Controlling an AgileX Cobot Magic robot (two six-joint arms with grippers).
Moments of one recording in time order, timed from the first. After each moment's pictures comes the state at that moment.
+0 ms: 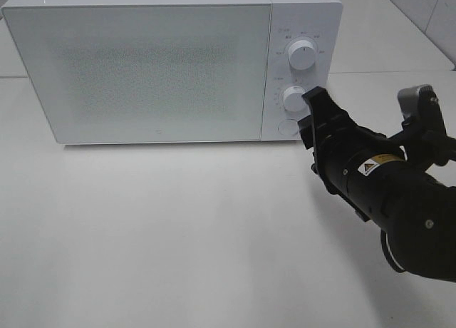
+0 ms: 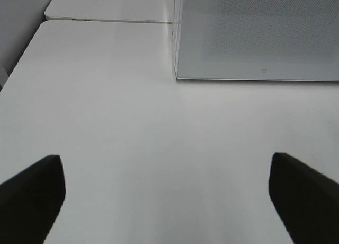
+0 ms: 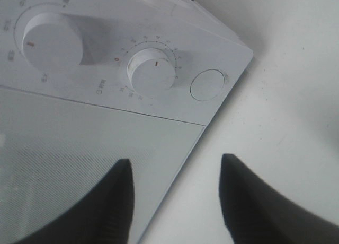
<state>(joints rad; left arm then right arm) 0.03 0.00 -0.51 -0.08 1.04 0.05 0.80 1.67 -0.44 0.81 -0.93 0.79</state>
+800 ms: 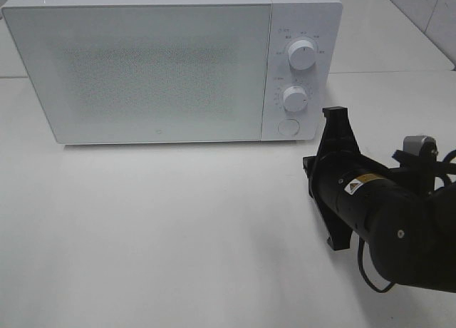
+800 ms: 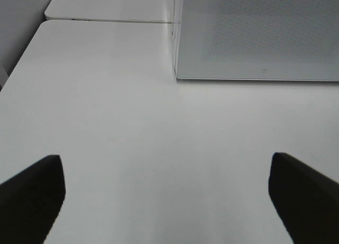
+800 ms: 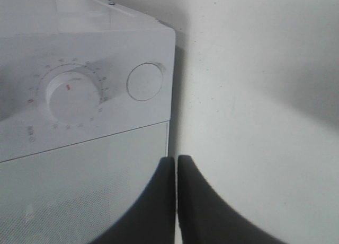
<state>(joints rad) 0.03 0.00 -0.51 -0.08 1.04 0.05 0.80 1.79 -0.46 0.83 -0.91 1.25</state>
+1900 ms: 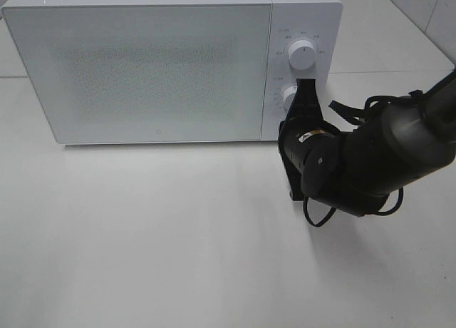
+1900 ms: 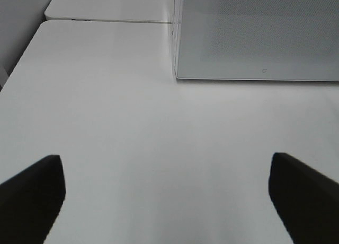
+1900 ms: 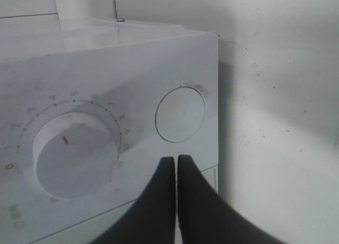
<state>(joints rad) 0.03 0.00 -0.51 -0.08 1.04 0.05 0.68 2.02 -0.80 0.87 -0.85 1.20</state>
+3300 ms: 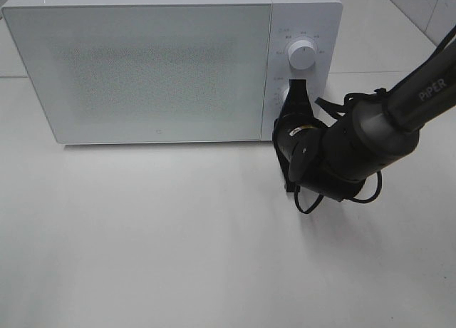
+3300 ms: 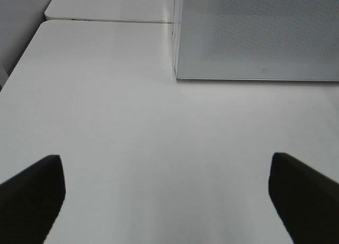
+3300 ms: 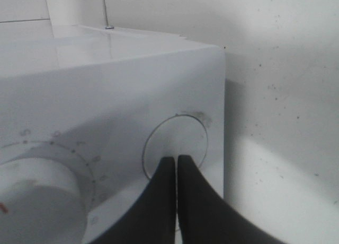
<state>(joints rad) 0.03 0.00 -0.51 -0.08 1.04 0.05 0.62 2.13 -0.92 0.84 -0.82 1.18</state>
